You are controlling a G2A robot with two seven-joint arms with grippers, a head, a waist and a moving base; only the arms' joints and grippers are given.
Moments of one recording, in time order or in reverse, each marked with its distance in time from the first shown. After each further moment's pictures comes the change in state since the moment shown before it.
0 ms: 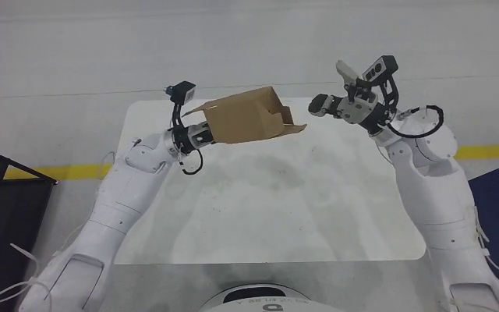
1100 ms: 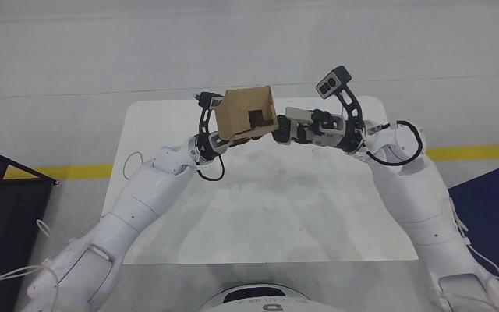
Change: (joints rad) left arm -0.091 -0.031 0.251 0.083 -0.391 0.099 -0.099; right arm 0.078 -0.031 -0.162 -0.009 0.011 -0.101 0.268
